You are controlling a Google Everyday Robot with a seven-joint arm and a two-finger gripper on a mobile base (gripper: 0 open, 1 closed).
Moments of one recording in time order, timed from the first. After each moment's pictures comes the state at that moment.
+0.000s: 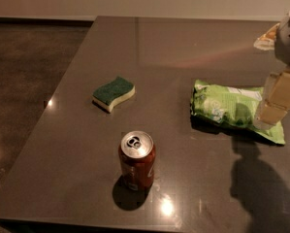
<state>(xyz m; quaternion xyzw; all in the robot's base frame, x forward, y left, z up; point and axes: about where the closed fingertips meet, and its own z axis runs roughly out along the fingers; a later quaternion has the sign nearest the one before) 0.438 -0.215 0.982 -0.60 0.78 -0.04 0.17</state>
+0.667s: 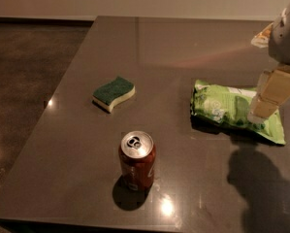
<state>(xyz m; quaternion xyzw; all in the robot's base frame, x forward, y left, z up) 0.458 -0.218 0.976 -0.60 0.78 -0.05 0.18</state>
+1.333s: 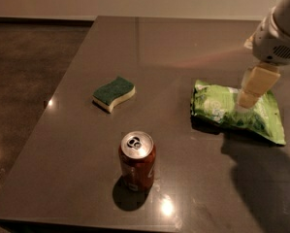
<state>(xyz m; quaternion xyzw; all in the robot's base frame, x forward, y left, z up) 0.510 -0.230 0.944 -0.57 0.80 -0.05 0.17</state>
